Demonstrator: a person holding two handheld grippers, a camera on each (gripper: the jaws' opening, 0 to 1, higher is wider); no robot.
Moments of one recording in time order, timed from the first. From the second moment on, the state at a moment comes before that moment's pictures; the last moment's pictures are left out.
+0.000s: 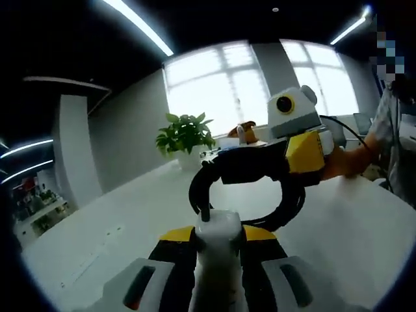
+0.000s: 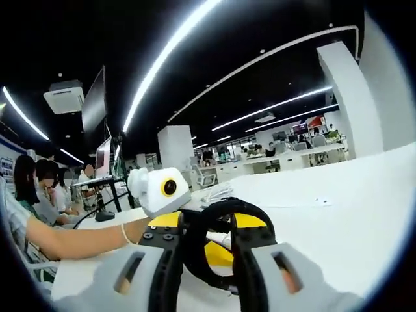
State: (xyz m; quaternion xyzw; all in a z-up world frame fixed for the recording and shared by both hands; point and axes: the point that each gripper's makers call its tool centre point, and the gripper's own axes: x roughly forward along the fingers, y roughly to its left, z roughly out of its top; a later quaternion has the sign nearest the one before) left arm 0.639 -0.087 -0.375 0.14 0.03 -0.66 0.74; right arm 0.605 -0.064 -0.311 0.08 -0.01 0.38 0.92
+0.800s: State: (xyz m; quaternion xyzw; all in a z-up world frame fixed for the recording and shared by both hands) left arm 0.634 -0.085 -0.379 0.18 -0.01 -0.65 0.74; right arm 0.604 -0.060 -0.334 0.01 0.03 0.36 0.93
